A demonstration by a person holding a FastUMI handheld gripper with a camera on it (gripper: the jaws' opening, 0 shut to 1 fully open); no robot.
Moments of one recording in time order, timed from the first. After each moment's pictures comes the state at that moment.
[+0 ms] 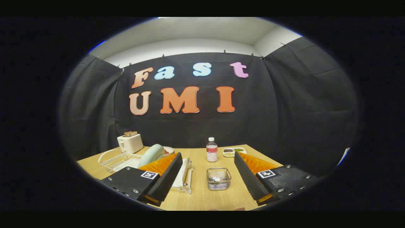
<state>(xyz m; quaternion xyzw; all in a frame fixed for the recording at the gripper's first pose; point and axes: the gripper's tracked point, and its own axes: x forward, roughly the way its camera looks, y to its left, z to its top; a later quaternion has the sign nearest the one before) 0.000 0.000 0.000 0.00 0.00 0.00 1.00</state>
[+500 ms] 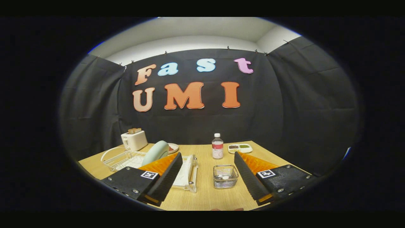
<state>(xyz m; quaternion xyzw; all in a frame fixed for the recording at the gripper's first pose) 0.005 0.009 -0.009 0.00 0.02 0.02 1.00</state>
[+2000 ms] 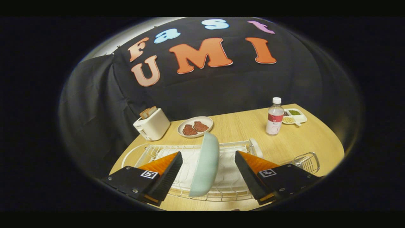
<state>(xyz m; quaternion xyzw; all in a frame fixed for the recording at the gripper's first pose) 0.145 0.191 -0.083 0.08 0.28 0.10 0.95</state>
